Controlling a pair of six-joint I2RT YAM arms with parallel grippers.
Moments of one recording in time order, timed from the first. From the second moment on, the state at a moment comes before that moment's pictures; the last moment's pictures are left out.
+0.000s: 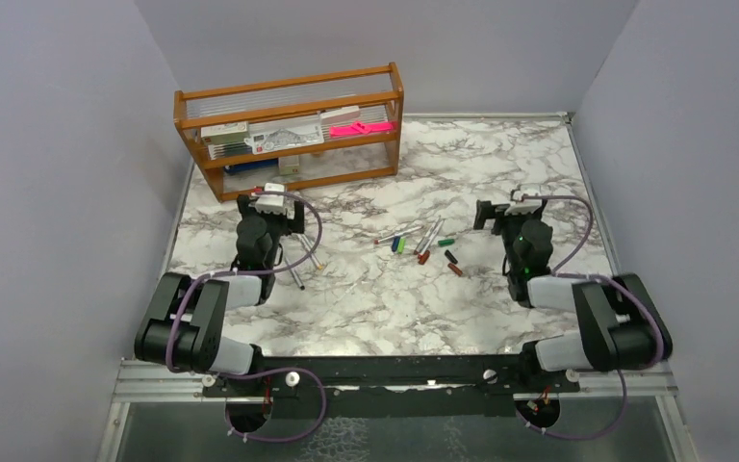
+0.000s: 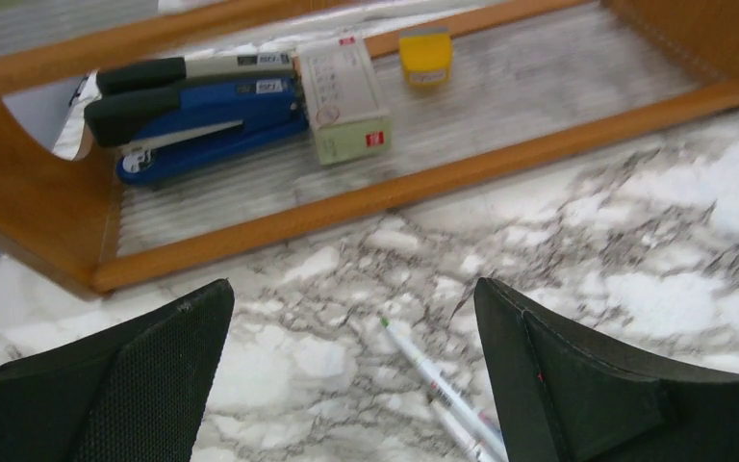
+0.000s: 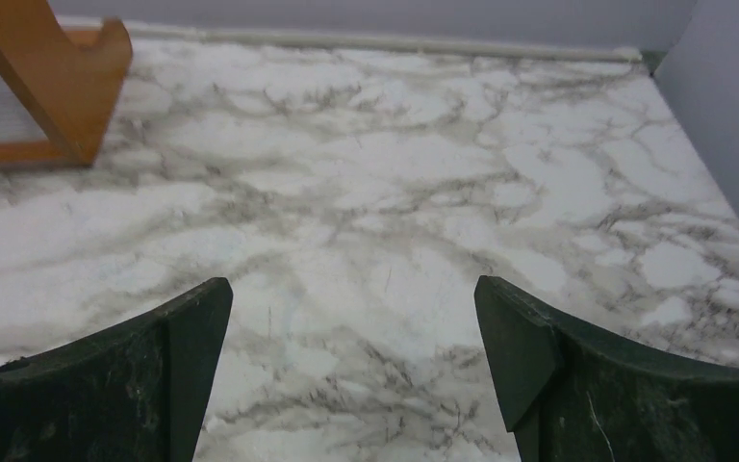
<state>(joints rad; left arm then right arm) -0.16 1.44 0.28 1.07 -0.10 0.10 0.17 1.50 0.24 1.20 0.12 -0.06</state>
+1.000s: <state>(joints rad) -0.19 1.26 0.89 0.21 0.48 -0.59 0.22 1.20 0.76 0.08 -0.31 0.33</state>
